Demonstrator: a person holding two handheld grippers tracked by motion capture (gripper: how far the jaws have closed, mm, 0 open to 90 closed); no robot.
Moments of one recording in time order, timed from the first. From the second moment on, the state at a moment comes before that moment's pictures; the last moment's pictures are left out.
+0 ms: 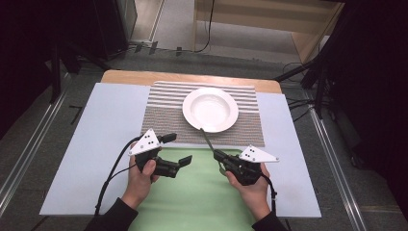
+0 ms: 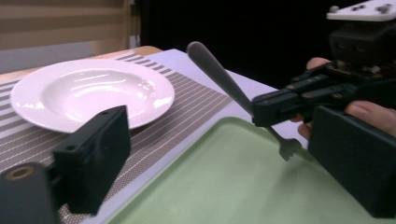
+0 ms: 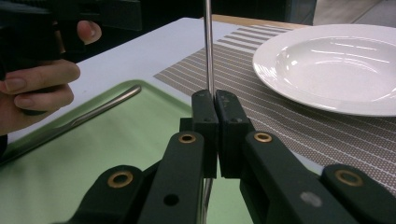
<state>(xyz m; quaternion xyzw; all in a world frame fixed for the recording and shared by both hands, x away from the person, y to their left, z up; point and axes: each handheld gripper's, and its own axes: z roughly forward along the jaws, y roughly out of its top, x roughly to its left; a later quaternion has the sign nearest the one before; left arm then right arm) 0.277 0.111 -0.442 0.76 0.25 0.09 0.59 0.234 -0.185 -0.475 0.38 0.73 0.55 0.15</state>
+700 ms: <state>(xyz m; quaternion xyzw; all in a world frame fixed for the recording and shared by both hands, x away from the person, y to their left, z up) 0.278 0.104 -0.443 0.75 0.29 0.04 0.59 0.225 -0.168 -0.472 0.35 0.73 0.57 0.14</state>
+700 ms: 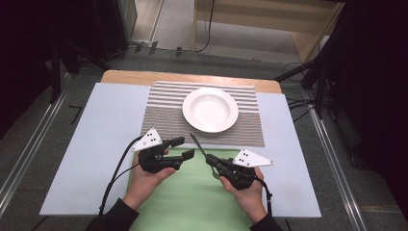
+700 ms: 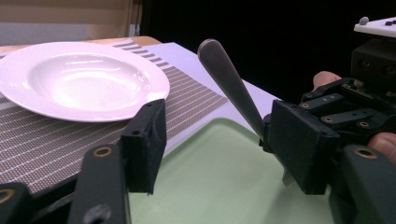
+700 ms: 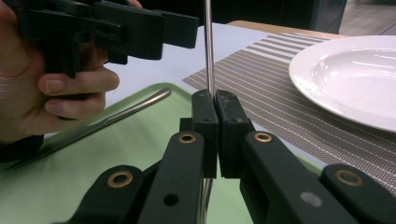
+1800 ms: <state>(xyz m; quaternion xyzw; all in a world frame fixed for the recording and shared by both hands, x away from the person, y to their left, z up) 0.276 0.096 -0.443 0.75 0.25 -0.05 0.61 0.223 -0.152 -0.477 0.30 0.75 0.57 0.11</state>
